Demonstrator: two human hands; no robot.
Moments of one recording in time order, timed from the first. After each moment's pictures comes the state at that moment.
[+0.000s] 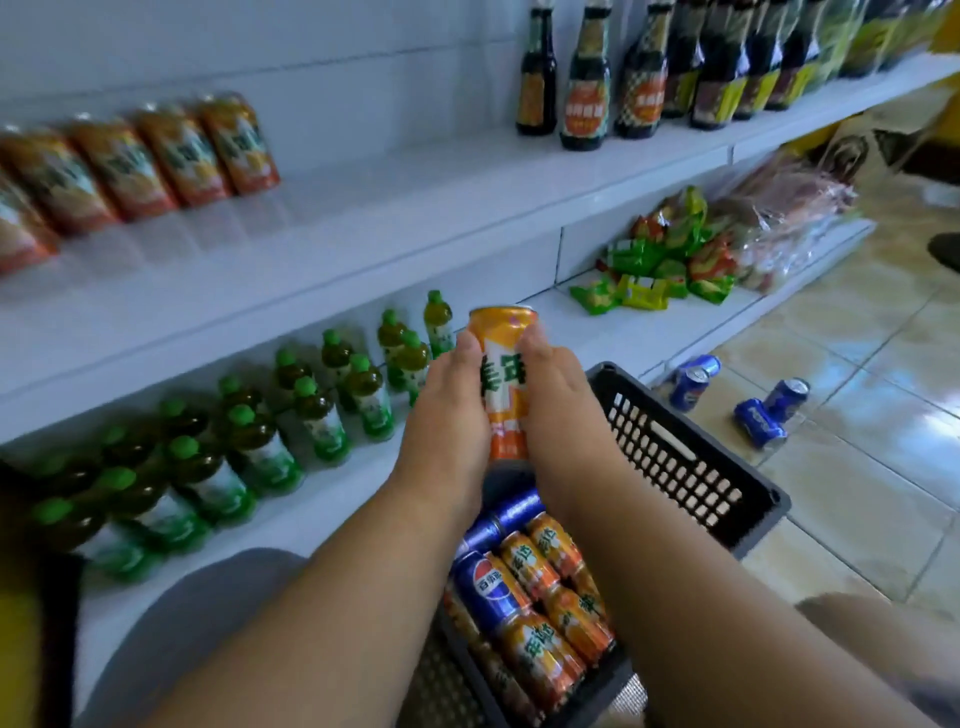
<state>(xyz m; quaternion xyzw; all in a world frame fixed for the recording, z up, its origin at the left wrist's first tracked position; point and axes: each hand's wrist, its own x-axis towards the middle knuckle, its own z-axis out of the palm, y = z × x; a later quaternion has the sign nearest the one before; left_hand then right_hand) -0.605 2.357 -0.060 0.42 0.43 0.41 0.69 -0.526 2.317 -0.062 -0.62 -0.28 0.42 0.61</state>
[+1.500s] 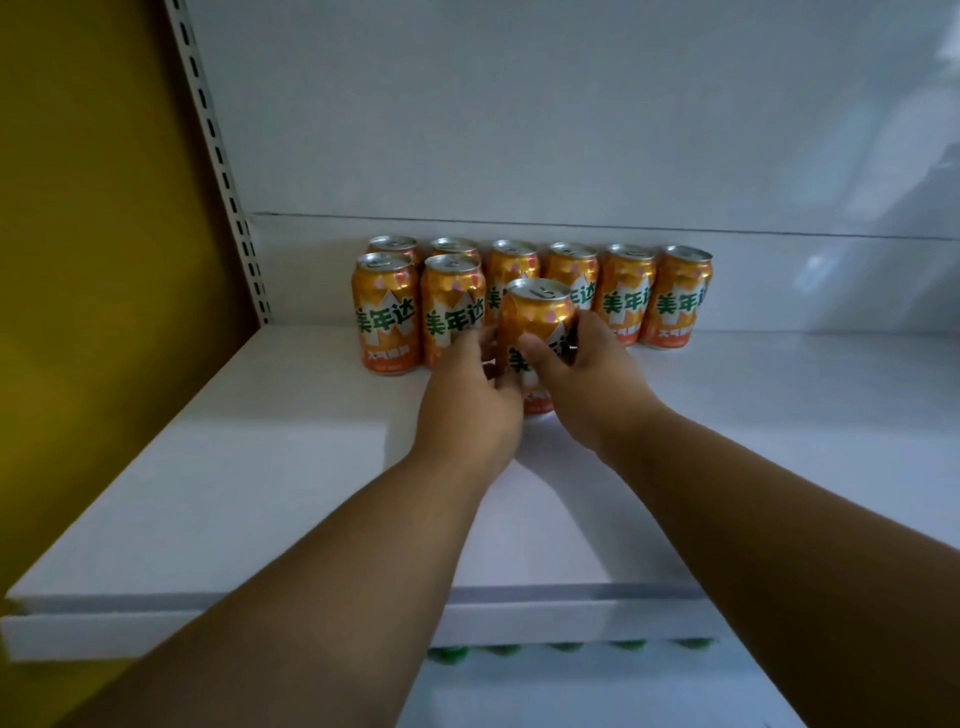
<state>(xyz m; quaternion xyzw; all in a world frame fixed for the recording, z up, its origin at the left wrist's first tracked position) -0.885 2.633 -0.006 0.54 0.61 0.52 0.27 -0.770 2.668 0.005 -0.56 -0.68 0.25 0.41</state>
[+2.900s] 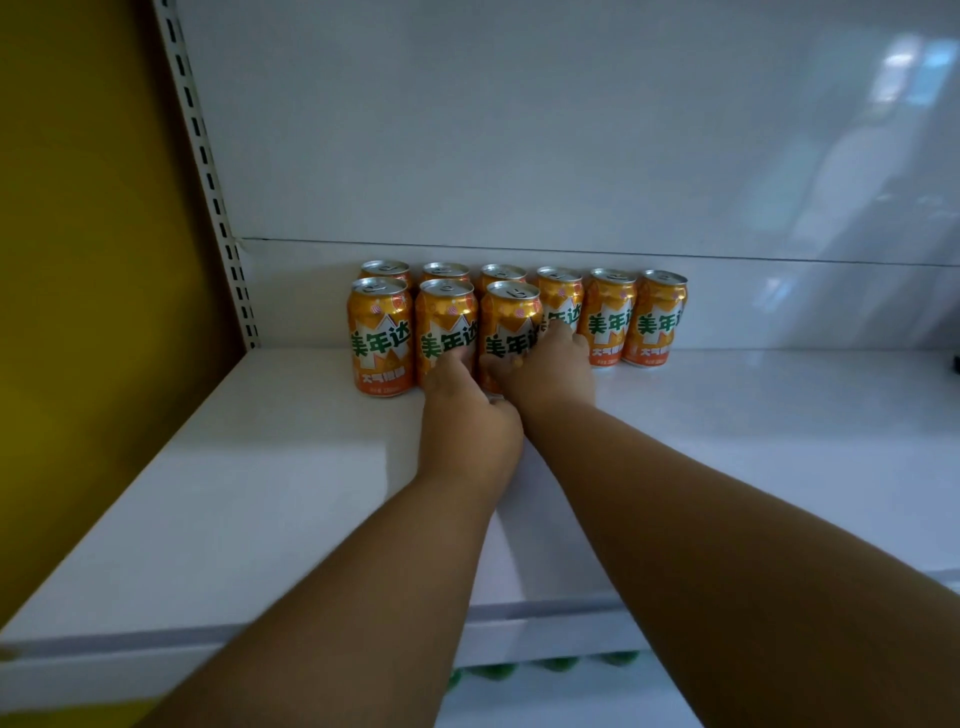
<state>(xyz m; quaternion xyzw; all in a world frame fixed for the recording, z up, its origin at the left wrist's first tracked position) -0.888 2.649 -0.018 0.52 0.60 0.55 0.25 -0.811 2.697 0.010 -0.67 -0.61 0.17 0.39</state>
